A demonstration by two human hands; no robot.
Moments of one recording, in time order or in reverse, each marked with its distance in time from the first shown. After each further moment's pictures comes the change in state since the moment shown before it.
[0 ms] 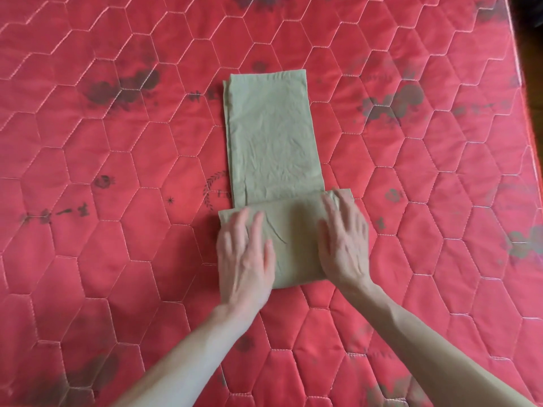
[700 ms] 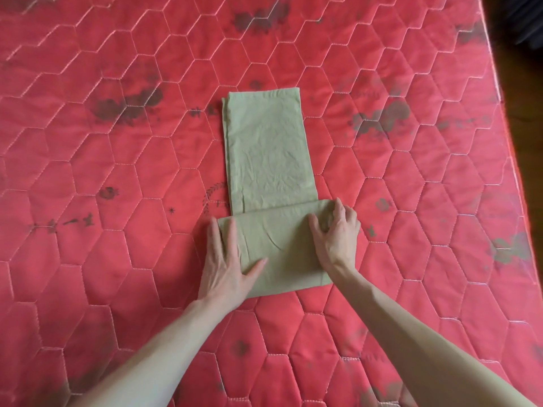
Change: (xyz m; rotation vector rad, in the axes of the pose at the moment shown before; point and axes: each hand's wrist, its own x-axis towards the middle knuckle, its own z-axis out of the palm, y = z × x) left_hand 0.005 -0.040 -0.003 -0.032 -0.389 -0.126; right_hand 0.030 -0.007 0.004 0.238 -0.118 0.515
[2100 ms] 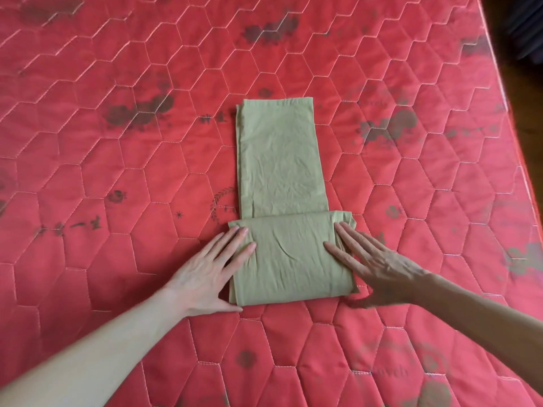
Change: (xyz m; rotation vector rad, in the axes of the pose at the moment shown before) left_hand 0.017 -0.066 -0.039 0.641 -0.111 0.695; right_hand 0.024 0.077 -0.080 -0.881 -0.513 -1.125
